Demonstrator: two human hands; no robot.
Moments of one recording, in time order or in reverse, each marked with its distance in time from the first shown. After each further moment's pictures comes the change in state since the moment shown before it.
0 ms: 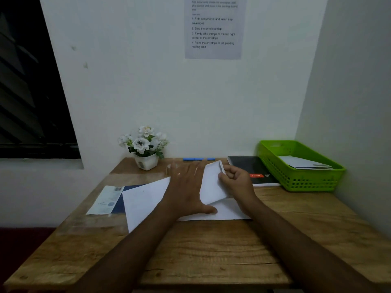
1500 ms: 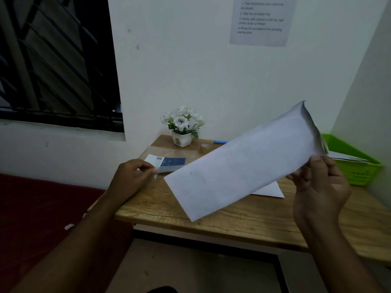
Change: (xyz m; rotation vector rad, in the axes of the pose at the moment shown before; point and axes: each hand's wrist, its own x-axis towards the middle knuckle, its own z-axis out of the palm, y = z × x) left_hand -0.166 -0.146 -0.032 -0.575 0.314 -0.453; right_hand -0.127 -0.097 -0.012 0.643 0.446 -0.295
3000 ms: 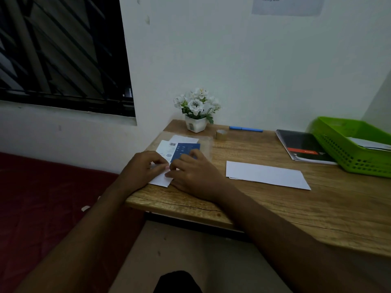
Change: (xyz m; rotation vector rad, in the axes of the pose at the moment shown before) left_hand -0.003 -0.006 -0.010 0.034 -0.256 0.027; right_hand -0.073 0.157 0.113 -1.001 -1.439 -1.077
